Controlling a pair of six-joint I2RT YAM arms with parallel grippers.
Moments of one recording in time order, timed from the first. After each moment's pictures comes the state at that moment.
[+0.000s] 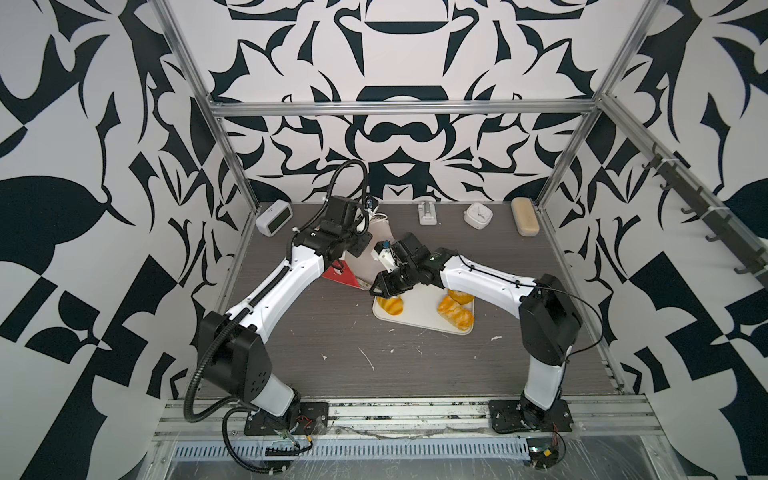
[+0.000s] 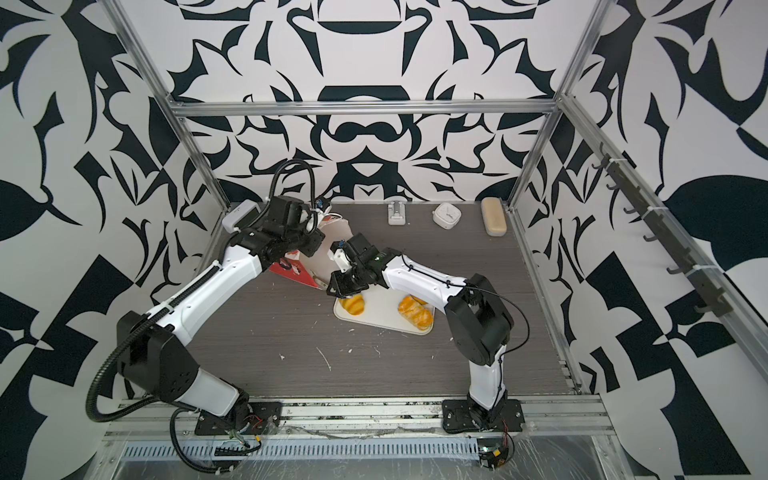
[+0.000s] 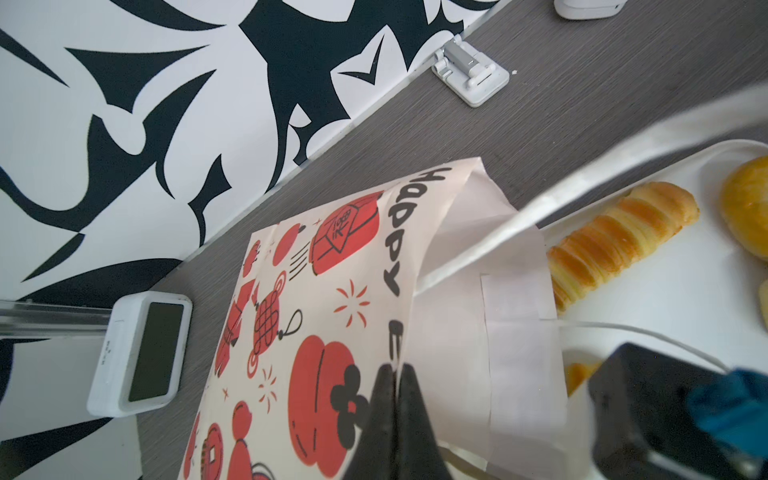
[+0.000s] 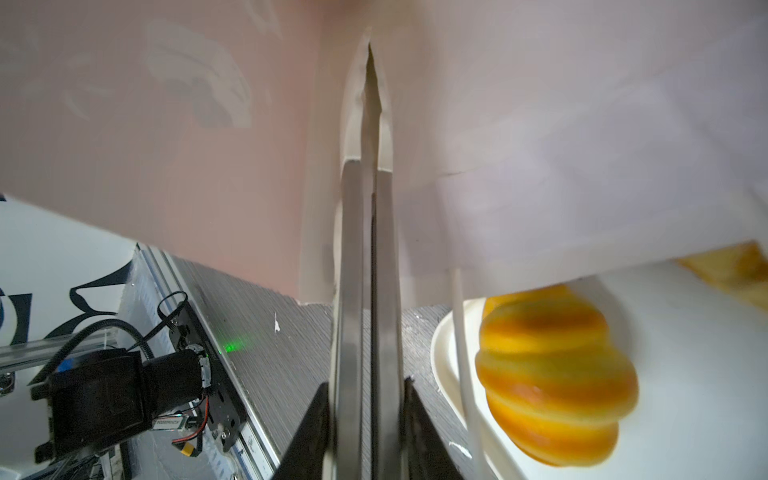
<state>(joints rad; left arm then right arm) -0.49 1.57 1.43 -0.57 -0.09 0.32 0.78 1.88 1.46 -0.48 -0.46 0.44</state>
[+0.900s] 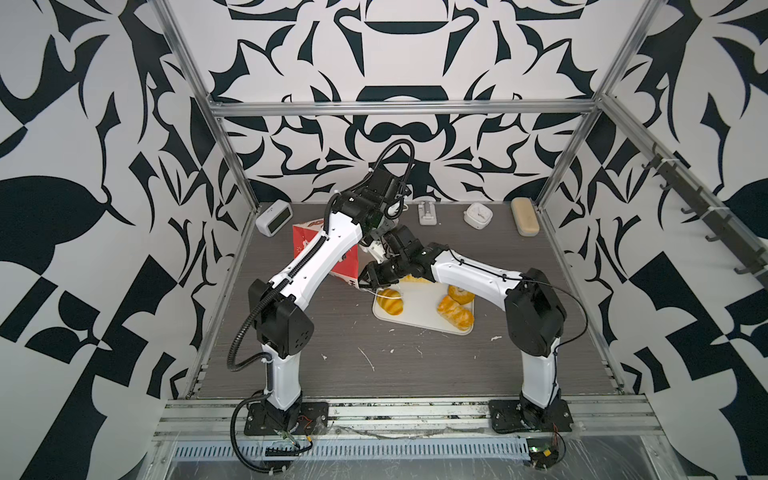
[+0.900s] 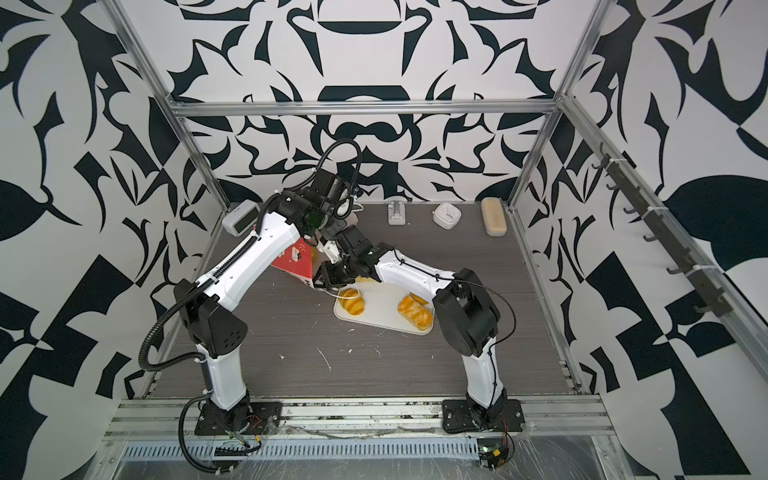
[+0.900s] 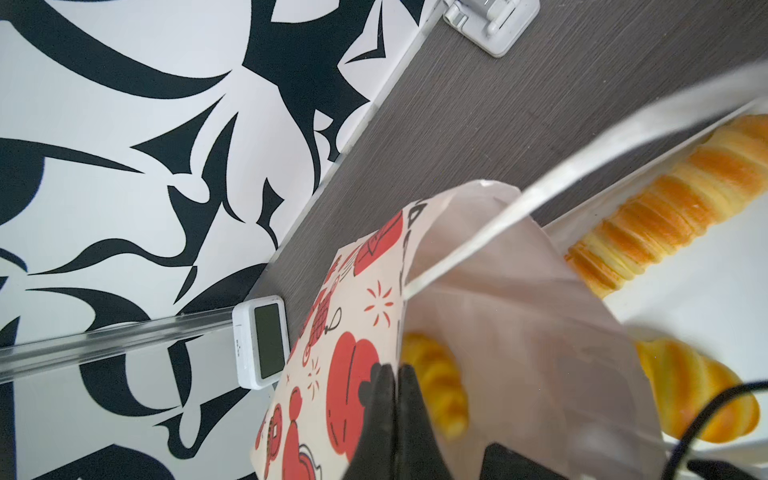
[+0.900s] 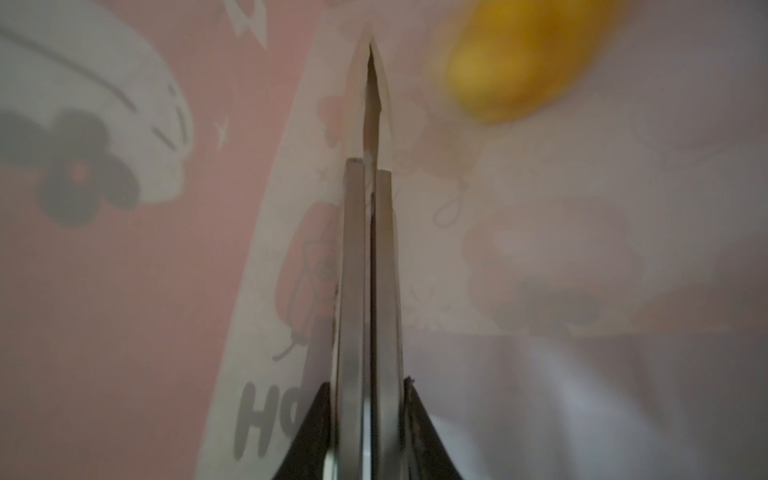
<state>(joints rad) -0.63 1.91 2.05 -1.02 -0.38 0.45 0.78 1.97 1.56 -0.39 -0.62 0.53</state>
